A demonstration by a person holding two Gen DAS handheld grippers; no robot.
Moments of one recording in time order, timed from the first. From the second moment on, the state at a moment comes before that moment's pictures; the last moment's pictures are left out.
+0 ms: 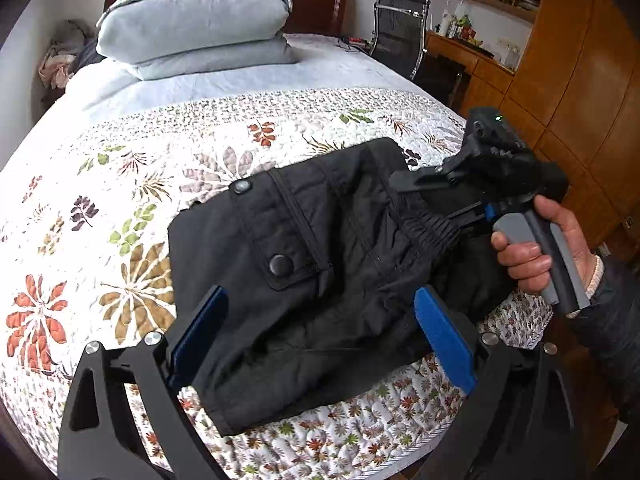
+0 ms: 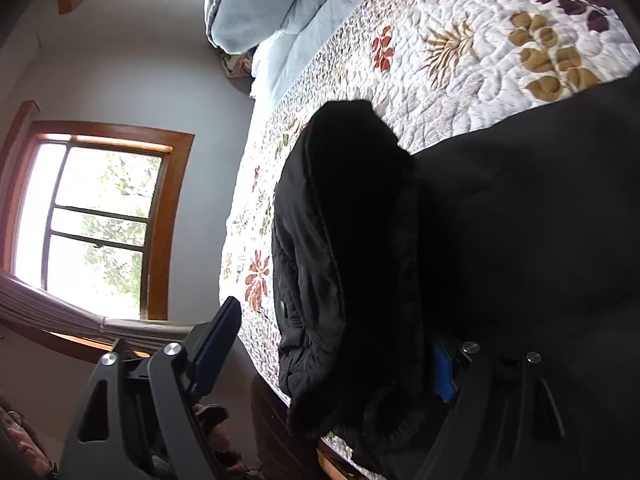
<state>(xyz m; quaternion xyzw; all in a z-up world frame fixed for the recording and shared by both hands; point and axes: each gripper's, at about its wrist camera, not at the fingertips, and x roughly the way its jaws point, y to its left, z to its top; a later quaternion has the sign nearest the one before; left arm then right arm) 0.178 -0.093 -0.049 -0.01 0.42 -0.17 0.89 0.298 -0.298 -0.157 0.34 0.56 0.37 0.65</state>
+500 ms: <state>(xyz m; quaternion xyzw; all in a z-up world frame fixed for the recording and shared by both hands) 0.211 -0.019 -0.123 -0.03 0.51 -0.04 0.86 0.294 -0.284 -0.157 0.31 0.55 0.36 0.68</state>
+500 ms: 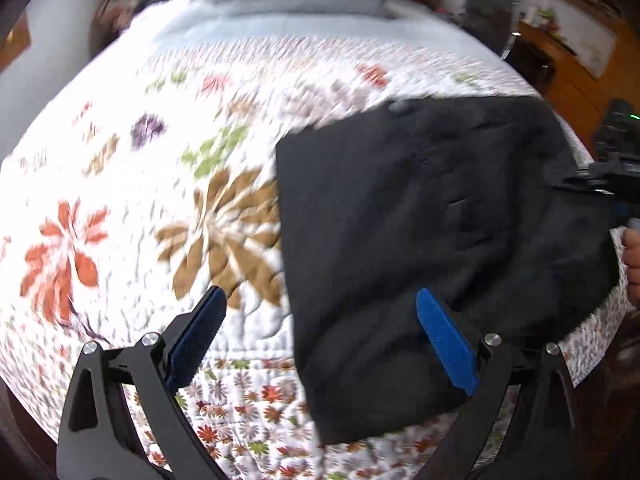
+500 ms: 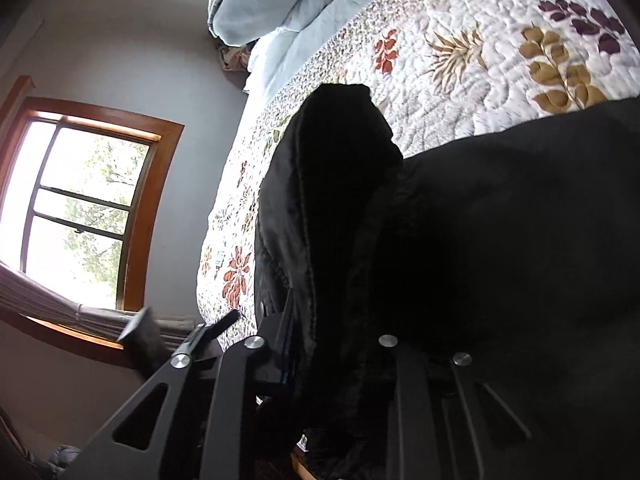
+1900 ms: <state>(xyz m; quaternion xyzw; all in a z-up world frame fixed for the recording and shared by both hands) 0.230 -0.085 -0.107 -0.04 0.50 -0.14 0.86 0.272 -0.467 -0.146 0.42 0.50 0.26 0.71</state>
